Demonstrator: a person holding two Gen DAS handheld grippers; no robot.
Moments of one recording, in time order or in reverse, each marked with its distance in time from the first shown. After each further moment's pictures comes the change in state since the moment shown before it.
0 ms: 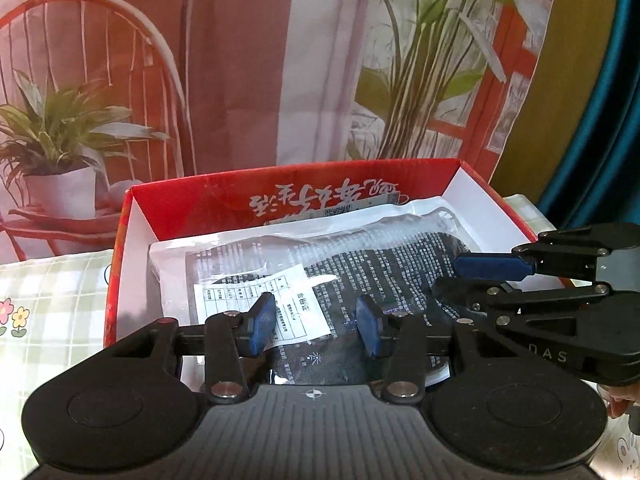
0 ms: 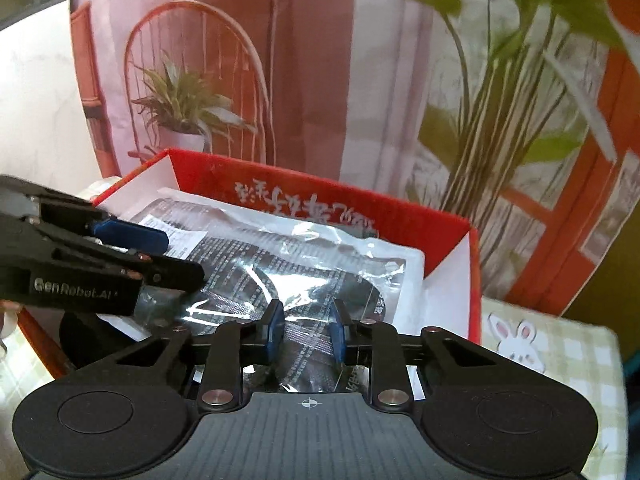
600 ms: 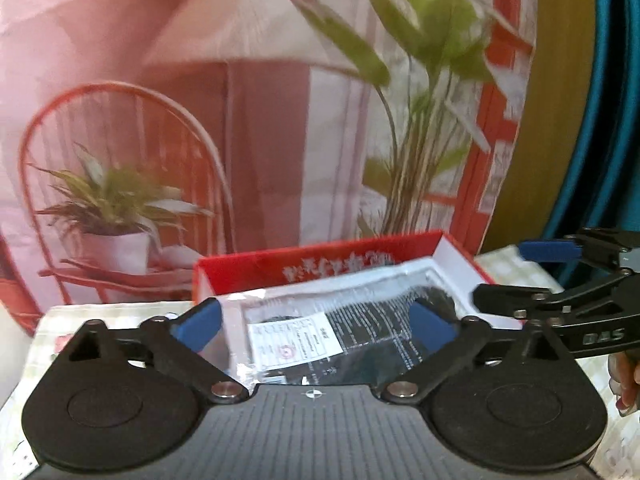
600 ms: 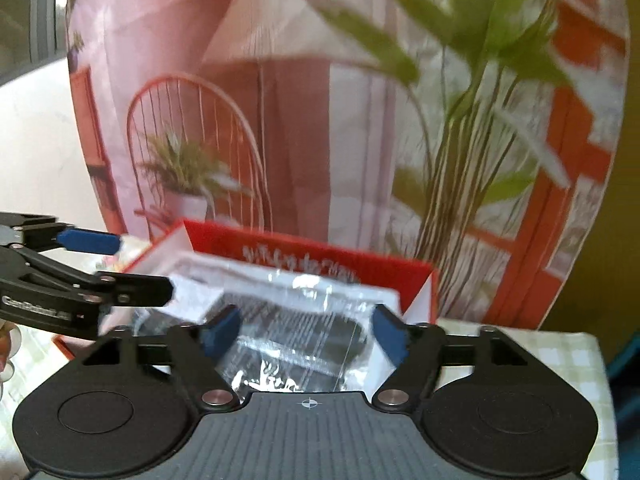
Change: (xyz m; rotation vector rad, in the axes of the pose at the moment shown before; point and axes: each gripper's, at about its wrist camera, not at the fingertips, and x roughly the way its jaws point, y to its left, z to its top) left arm -0.103 -0.013 0.002 0.010 -0.210 0.095; right arm -0.090 -0.003 0.014 0.057 -0.188 -0.020
